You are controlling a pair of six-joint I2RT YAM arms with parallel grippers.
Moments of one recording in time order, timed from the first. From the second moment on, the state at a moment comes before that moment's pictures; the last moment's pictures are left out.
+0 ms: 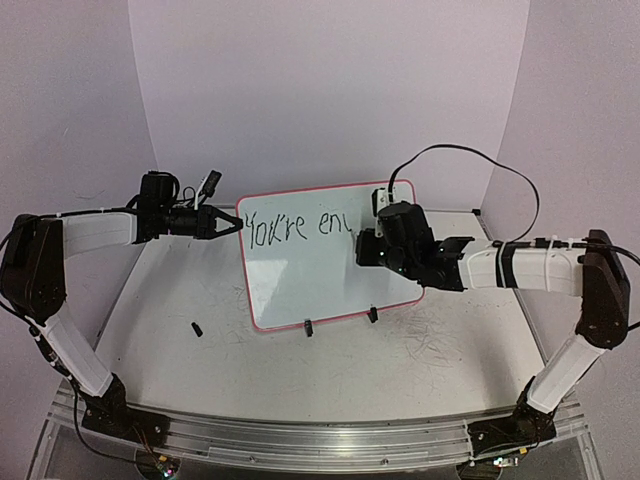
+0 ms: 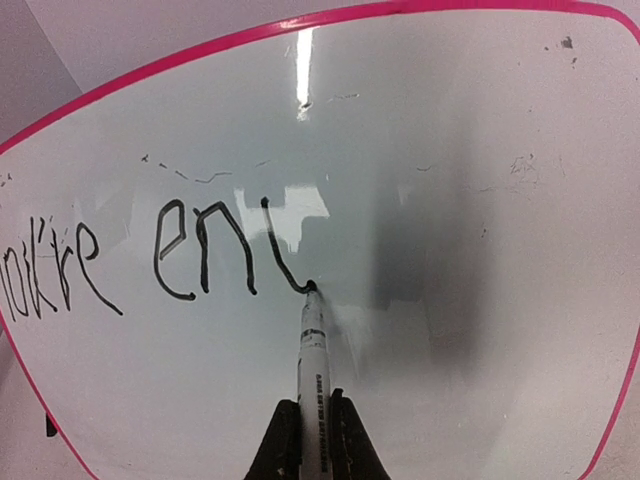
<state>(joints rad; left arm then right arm) -0.23 1.64 1.11 0.03 1.00 -0.23 0.83 1.65 1.13 0.04 0.39 0.47</state>
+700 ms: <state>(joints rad) -0.23 1.64 1.11 0.03 1.00 -0.23 0.83 1.69 1.23 0.05 0.42 0.42</state>
